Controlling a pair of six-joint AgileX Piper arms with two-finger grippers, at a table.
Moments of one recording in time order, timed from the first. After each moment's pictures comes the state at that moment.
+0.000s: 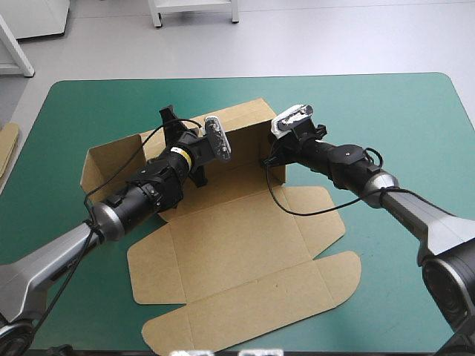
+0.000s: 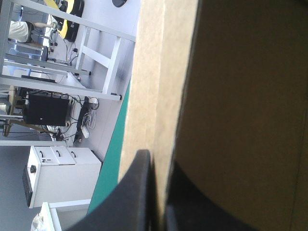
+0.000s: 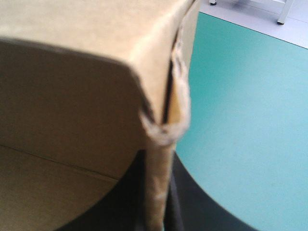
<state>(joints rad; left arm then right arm) -0.66 1.52 -1.17 1.00 0.49 -0.06 0.42 1.72 -1.19 1.45 0.17 -1.54</state>
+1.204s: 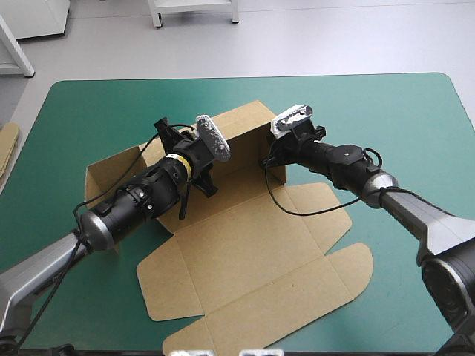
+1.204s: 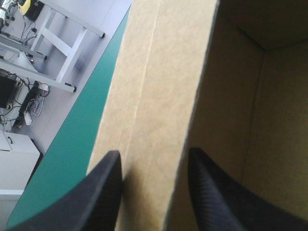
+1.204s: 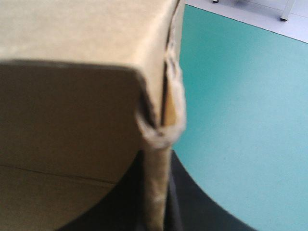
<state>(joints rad) -0.70 1.45 -1.17 0.77 0.54 -0.09 0.42 1.72 -1.19 1.44 0.17 -1.51</state>
